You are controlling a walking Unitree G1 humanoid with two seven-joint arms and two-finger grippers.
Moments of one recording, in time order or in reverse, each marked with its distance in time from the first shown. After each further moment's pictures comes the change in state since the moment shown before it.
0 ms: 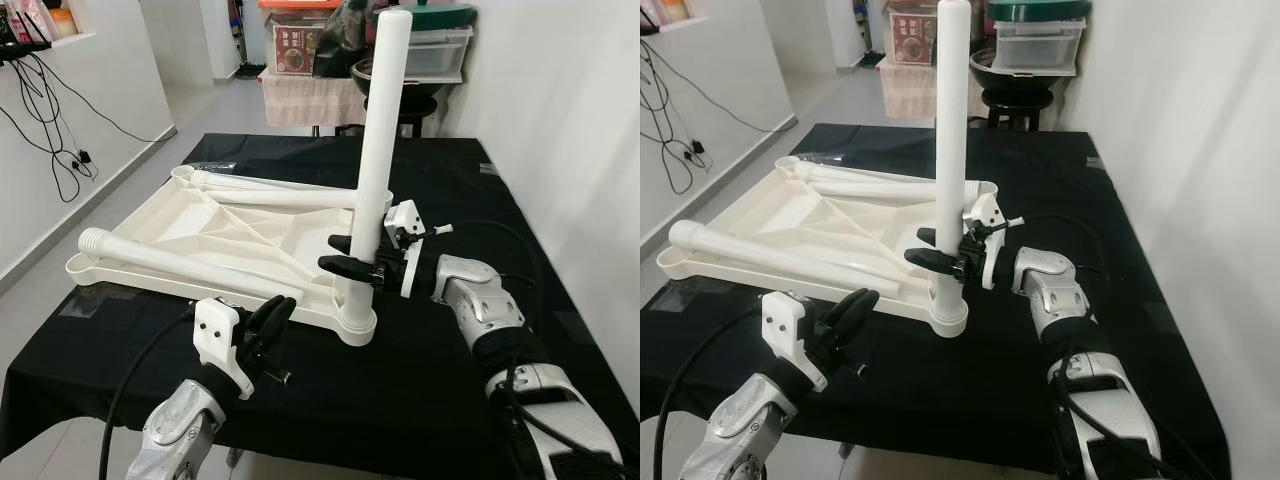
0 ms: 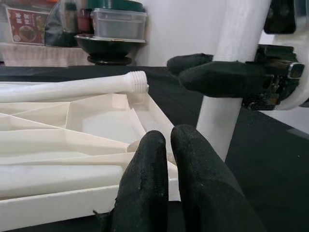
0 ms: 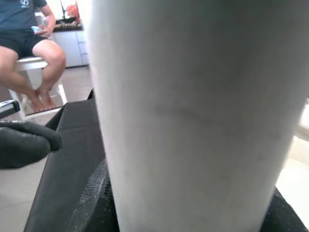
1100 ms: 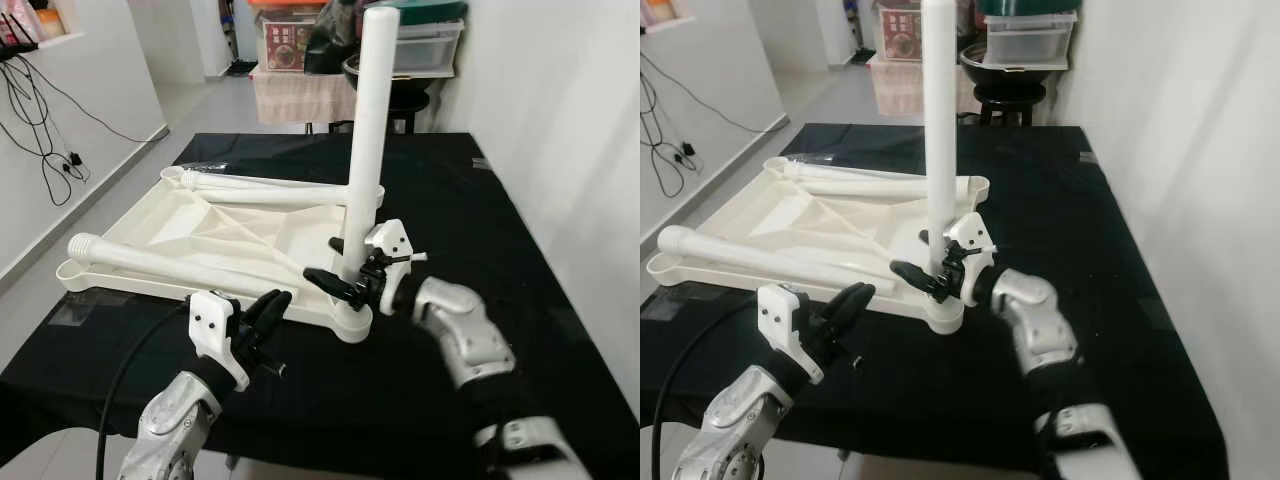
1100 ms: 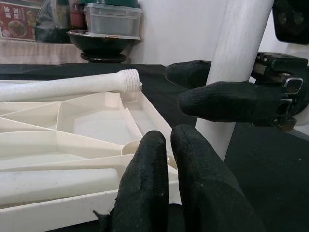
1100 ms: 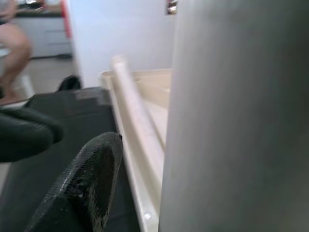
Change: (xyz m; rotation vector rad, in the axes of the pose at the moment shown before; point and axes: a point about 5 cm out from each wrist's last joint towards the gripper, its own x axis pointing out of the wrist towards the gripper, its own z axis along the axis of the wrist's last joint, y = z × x) left arm 0.004 0.008 0.001 -0.015 0.003 -0.001; right arm 0.017 0.023 -0.002 -0.081 0.037 -0.039
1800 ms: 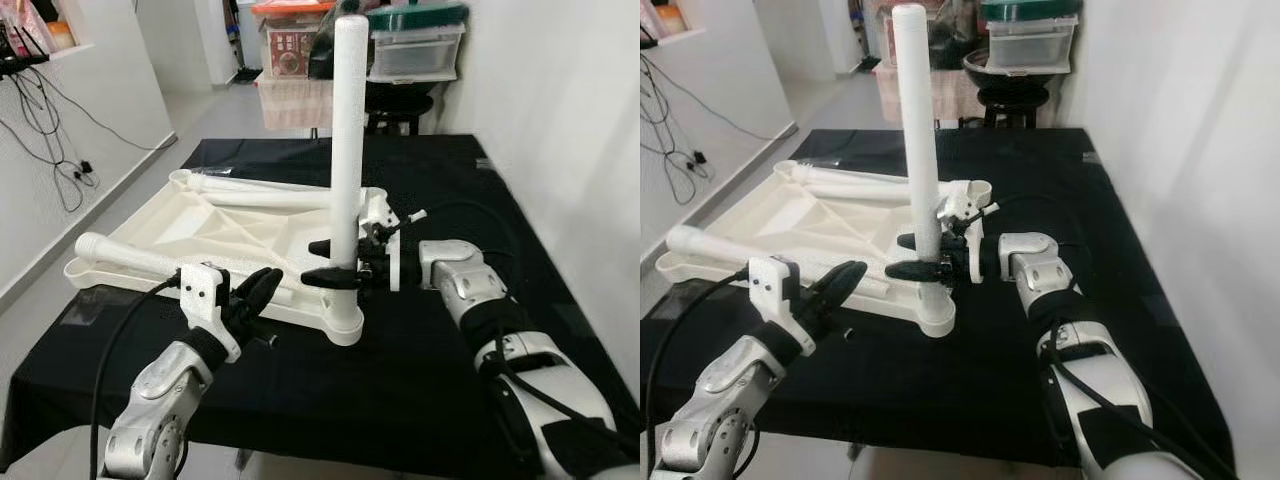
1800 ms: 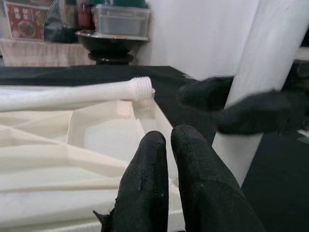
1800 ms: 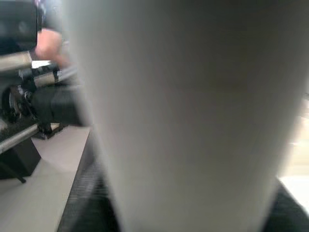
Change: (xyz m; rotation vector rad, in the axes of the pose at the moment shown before) left arm 0.015 0.020 0.015 -0.021 0.014 0.017; right arm 0.012 -0.023 0.015 0.089 0.075 0.262
